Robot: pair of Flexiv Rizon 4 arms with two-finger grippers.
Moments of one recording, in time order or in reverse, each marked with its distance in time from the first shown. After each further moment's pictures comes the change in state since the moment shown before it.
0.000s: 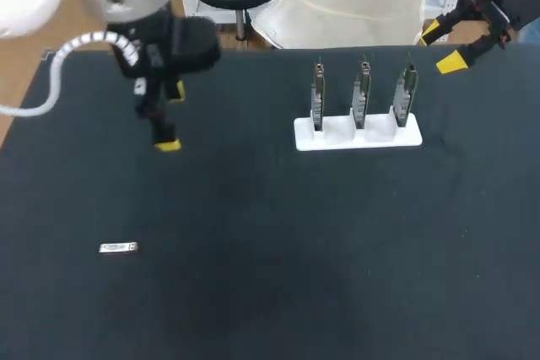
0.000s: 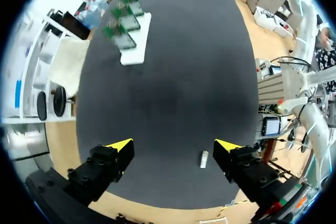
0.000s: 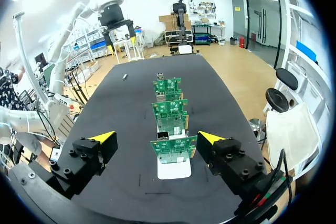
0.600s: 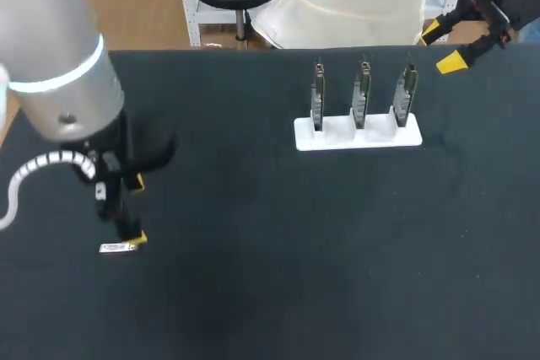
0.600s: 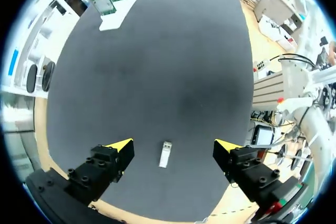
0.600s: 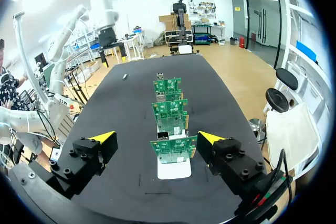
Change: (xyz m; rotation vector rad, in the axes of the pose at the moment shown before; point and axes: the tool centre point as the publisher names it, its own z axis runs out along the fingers) left arm 0.058 -0.090 0.081 0.046 -0.029 -0.148; right arm 0.000 0.000 0.000 0.000 0.000 0.000
